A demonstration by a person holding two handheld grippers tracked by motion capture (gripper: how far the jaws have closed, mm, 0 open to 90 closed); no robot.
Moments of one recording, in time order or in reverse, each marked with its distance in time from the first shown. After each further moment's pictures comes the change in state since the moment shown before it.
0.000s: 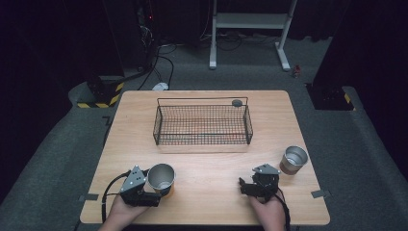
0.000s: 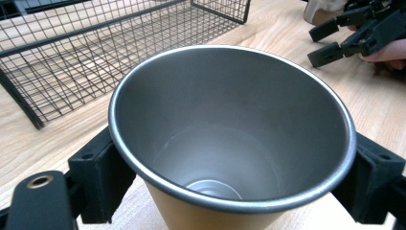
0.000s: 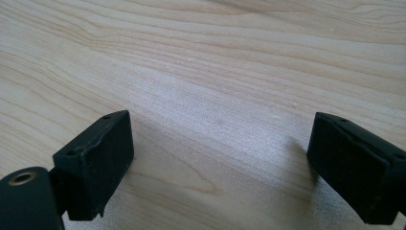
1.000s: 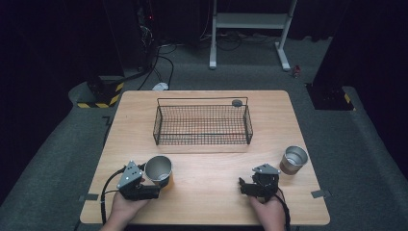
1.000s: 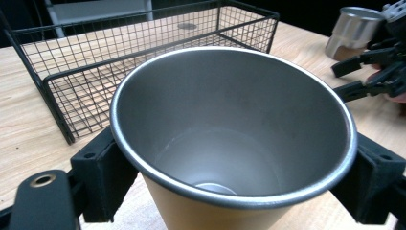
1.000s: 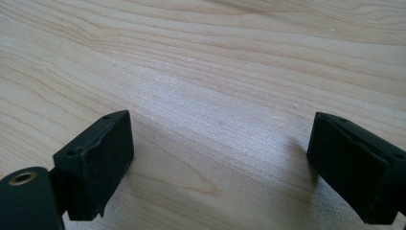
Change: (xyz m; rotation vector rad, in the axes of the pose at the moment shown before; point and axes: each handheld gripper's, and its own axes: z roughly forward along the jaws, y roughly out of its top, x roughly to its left) left arm 0.008 0.007 0.004 -0.085 0.082 -0.058; right arm 0.000 0.000 0.000 -0.001 0.001 -0.005
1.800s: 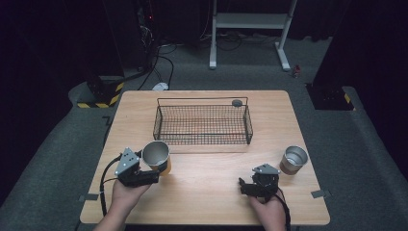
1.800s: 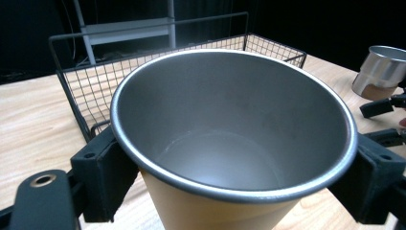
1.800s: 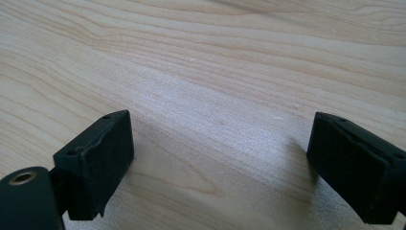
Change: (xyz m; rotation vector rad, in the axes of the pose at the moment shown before) left arm 0.015 0.032 0.005 -0.081 0.072 -0.035; right arm 0.000 0.000 0.000 -0.001 0.006 -0.008
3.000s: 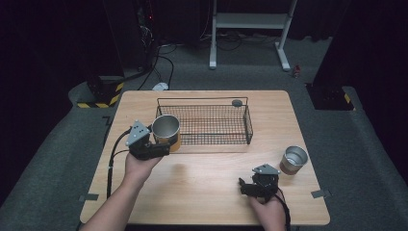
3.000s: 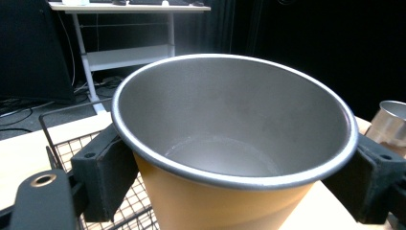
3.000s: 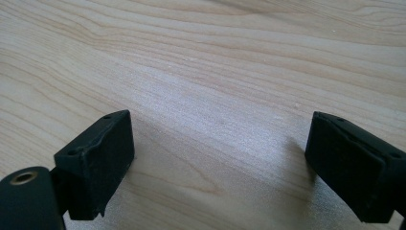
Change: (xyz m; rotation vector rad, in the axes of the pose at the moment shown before) left arm 0.012 0.060 0.050 -0.082 -0.005 -0.007; right arm 0.000 0.000 0.000 -0.002 -0.002 -0.004
